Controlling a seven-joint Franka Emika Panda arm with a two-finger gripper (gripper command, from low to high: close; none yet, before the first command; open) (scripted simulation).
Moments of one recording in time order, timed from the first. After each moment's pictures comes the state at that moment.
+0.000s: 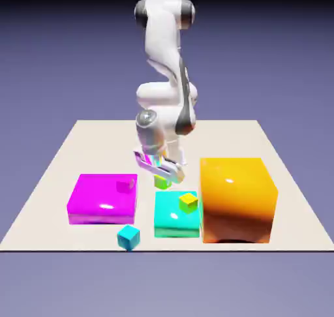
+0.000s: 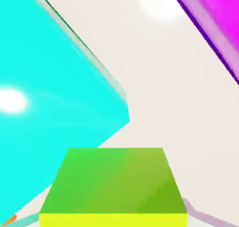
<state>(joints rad) -0.03 -0.05 -0.13 -2.74 0.29 2.48 1.29</state>
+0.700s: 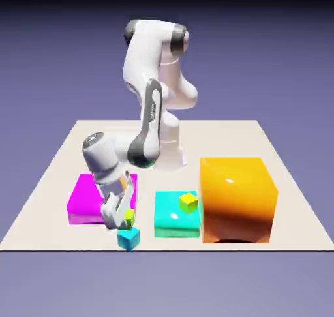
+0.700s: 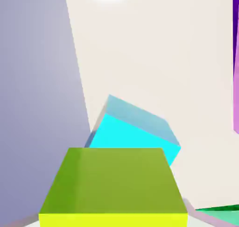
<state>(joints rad) -0.11 0.44 -0.16 -2.19 0.61 2.50 1.72</state>
